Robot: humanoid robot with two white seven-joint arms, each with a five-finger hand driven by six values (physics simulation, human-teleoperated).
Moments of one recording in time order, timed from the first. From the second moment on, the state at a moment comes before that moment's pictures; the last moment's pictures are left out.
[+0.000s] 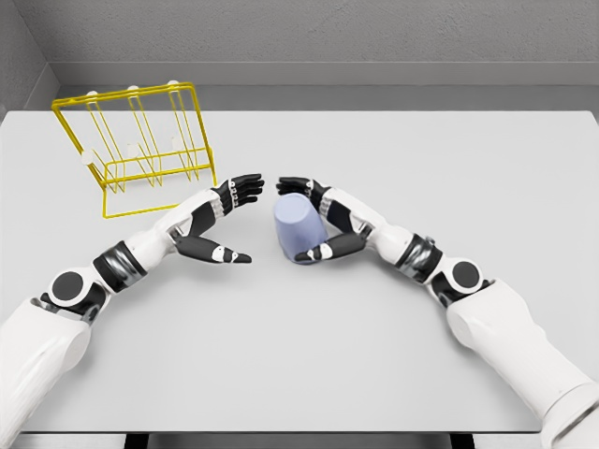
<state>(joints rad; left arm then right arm) -0.36 0.42 -0.52 -1.19 0.55 -0.38 -0.59 -0.56 -0.27 0.81 -0.89 -0.69 -0.61 0.61</state>
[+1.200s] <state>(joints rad) -0.40 0.33 -0.52 -1.12 0.51 -0.37 -0.59 -0.64 -0.50 0.79 -0.82 -0.68 -0.61 0.61</state>
